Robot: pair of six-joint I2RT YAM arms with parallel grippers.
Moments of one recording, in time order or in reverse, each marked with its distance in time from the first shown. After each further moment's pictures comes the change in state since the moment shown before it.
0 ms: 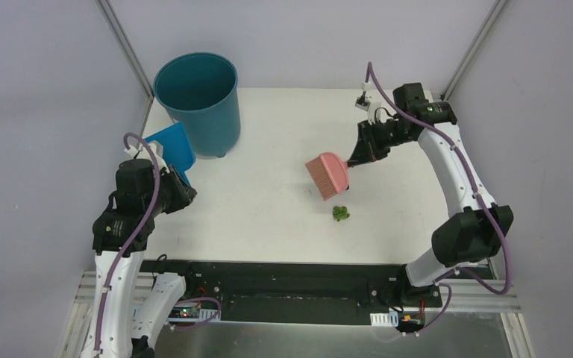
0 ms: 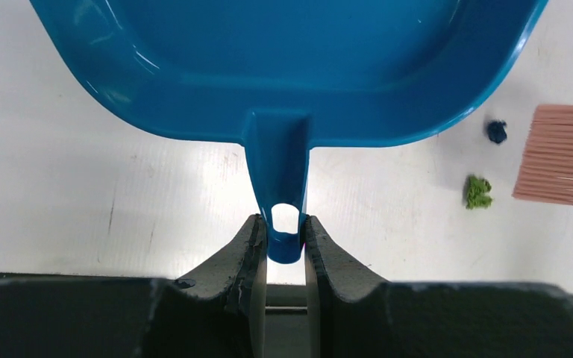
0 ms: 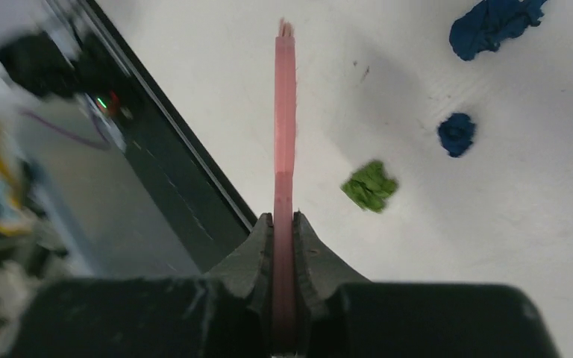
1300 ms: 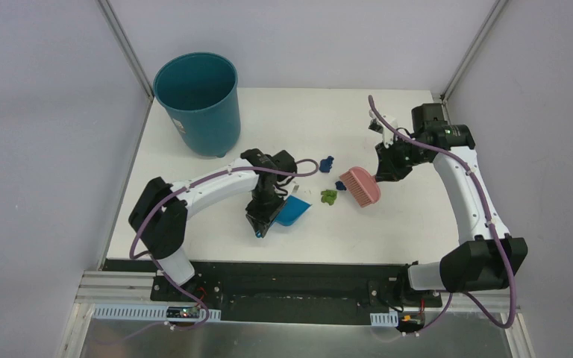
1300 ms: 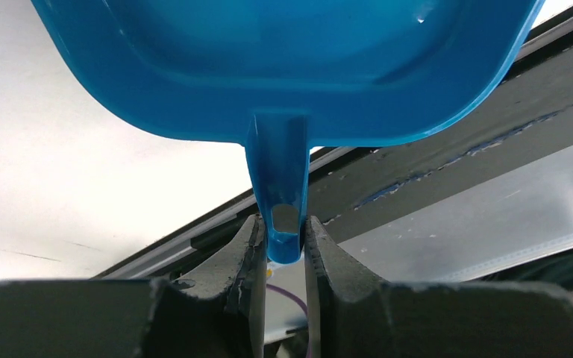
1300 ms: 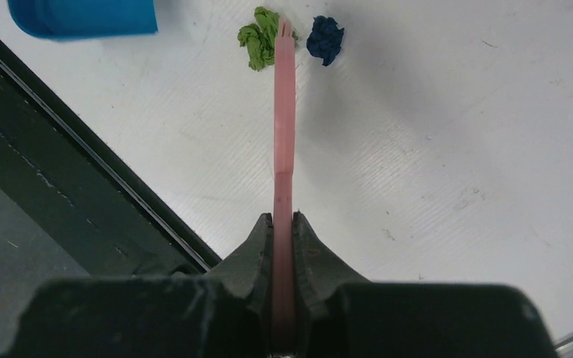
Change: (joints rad) left arm -0.732 0.993 0.232 -0.155 0.149 0.264; right arm -0.090 -0.200 -0.185 -0.061 0.251 -0.480
